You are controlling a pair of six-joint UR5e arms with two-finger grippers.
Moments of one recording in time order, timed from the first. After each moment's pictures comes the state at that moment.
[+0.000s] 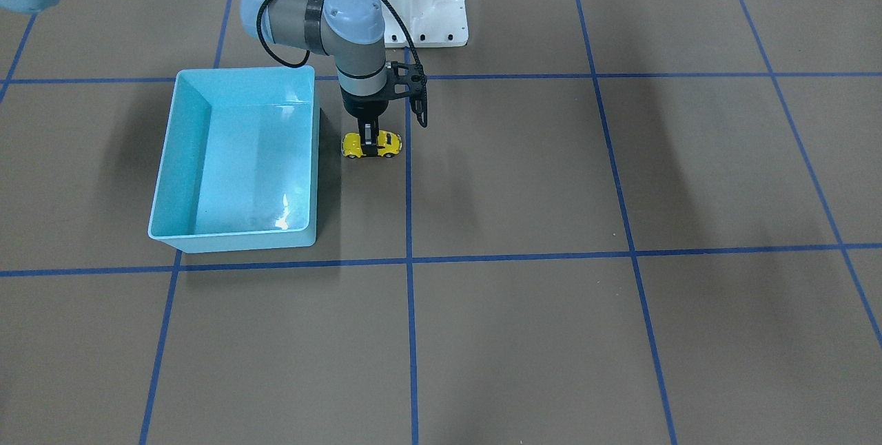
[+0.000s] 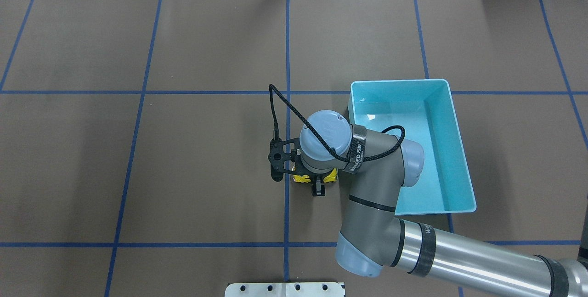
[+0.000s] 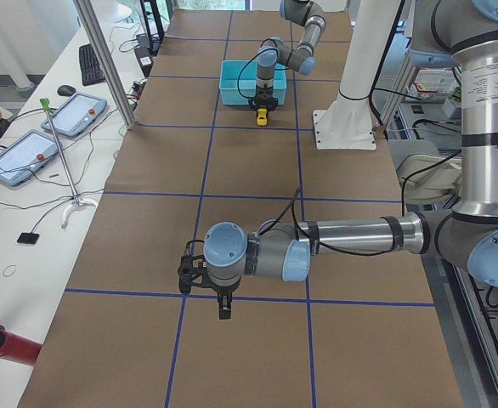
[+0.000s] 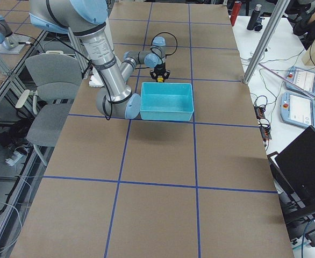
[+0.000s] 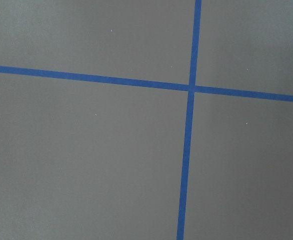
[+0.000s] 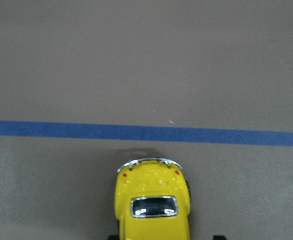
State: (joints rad) left arm -1.60 -1.45 -1.62 -1.76 -2.41 -0.15; right arm 0.40 -0.91 1.63 -1.55 1.80 -0.32
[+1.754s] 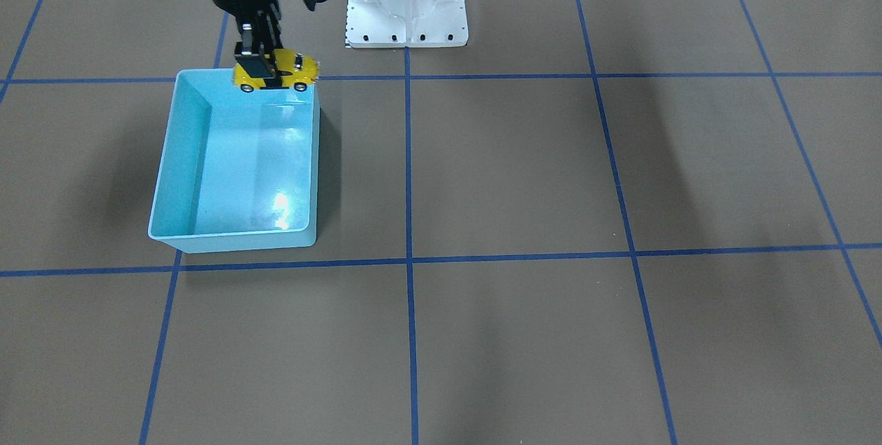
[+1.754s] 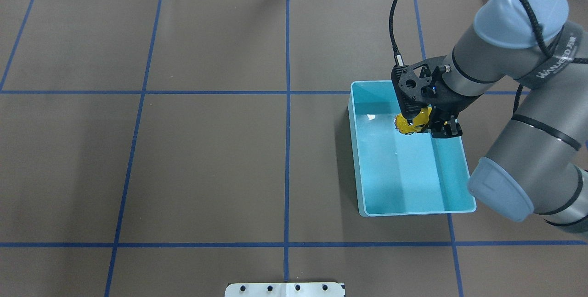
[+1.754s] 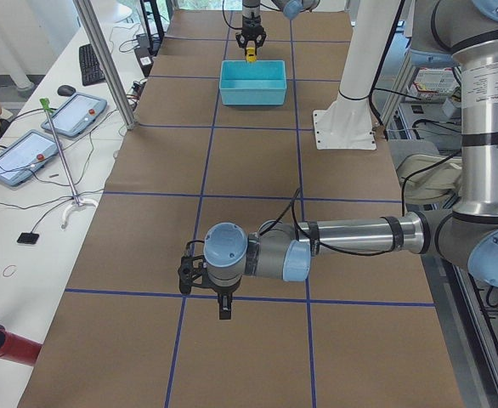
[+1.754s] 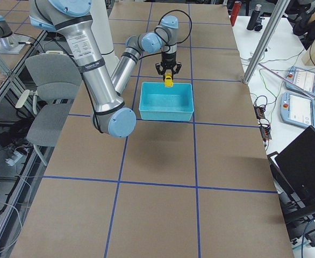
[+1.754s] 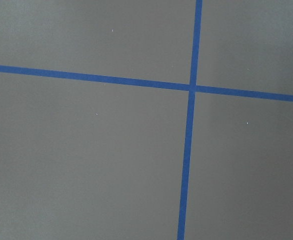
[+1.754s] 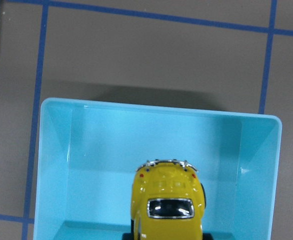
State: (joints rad) left arm -1.60 -1.45 -1.62 -1.76 -2.41 -0.14; right arm 0.76 -1.19 2.06 -1.83 2.04 -0.77
